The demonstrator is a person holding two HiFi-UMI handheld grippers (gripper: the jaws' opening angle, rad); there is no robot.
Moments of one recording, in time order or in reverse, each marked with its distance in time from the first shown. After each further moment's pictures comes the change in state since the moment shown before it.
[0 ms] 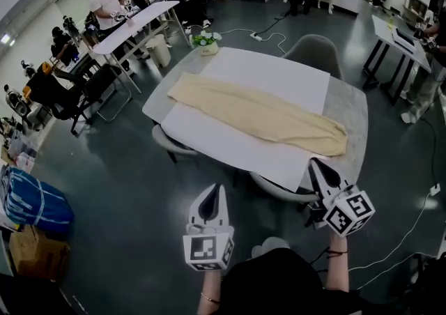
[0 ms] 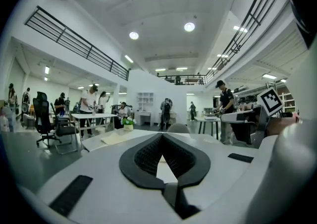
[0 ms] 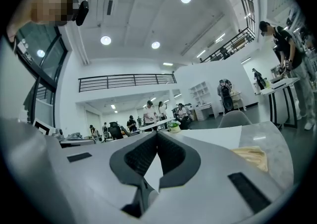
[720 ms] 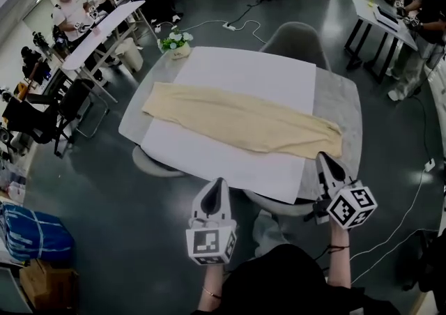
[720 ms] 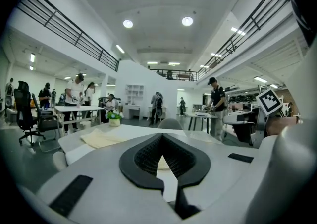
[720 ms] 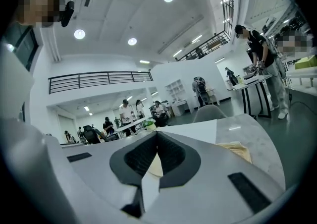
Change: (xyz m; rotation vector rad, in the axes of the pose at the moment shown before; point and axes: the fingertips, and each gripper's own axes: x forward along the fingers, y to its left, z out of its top) left arm 0.125 0.007 -0.014 -0.017 0.074 -0.149; right arm 0.042 -0.101 -0.016 0.110 0.039 -0.282
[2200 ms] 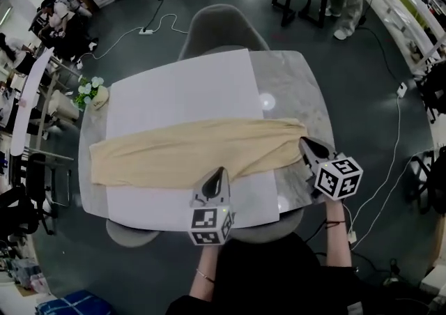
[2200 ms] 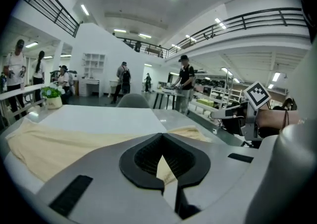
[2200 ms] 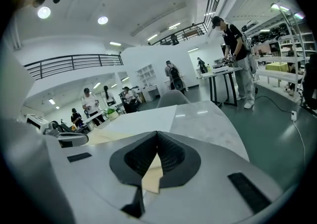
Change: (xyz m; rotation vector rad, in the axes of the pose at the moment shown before) left arm 0.236 -0.086 -0.052 0.066 0.294 -0.475; right arm 0.058 -0.180 -0.034 0.087 0.195 -0.337
